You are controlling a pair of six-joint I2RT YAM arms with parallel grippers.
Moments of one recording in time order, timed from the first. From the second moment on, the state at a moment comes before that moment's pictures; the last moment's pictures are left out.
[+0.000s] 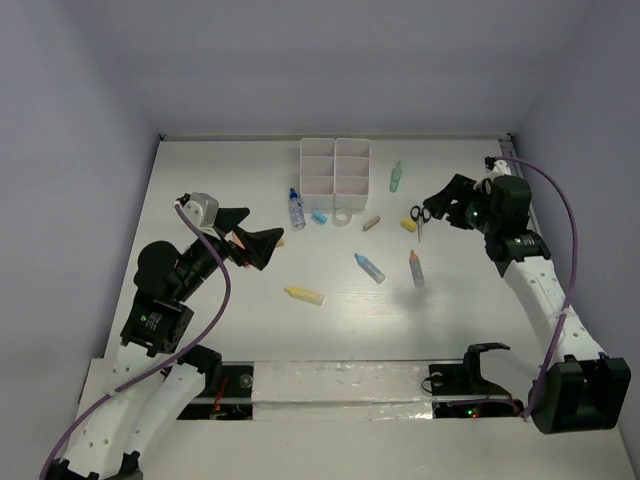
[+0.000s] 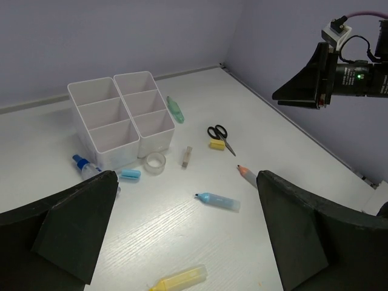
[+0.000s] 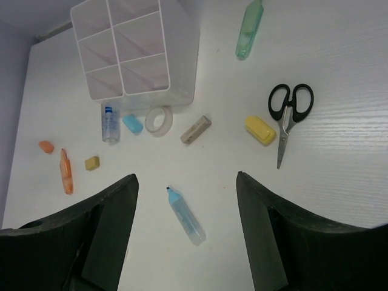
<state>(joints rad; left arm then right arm) -0.37 0.56 0.75 -0.10 0.32 -0.28 0.04 1.05 0.88 -0.23 -0.30 0.48</state>
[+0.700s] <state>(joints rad) -0.37 0.57 0.75 -0.11 0.31 -0.28 0.34 1.52 0.98 -0.16 -0.10 0.49</state>
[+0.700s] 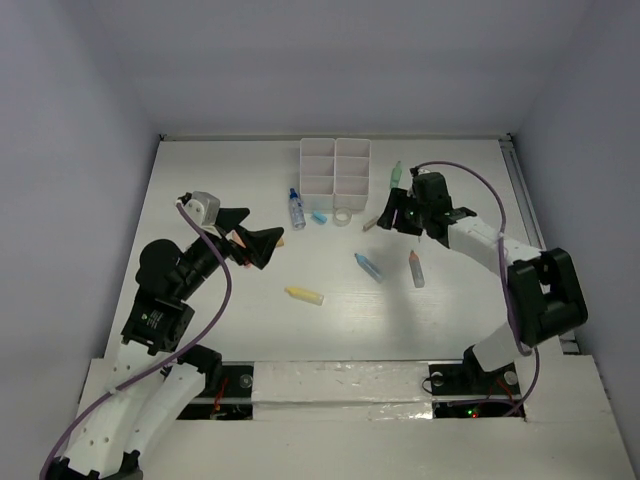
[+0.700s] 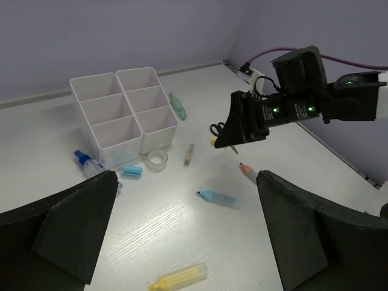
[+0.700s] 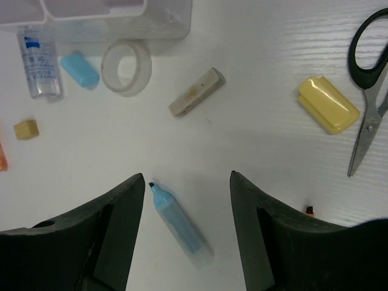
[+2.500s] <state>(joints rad) -0.39 0.60 0.75 -0.11 0.31 -0.28 0.35 1.67 1.26 0.03 -0.03 0.53</state>
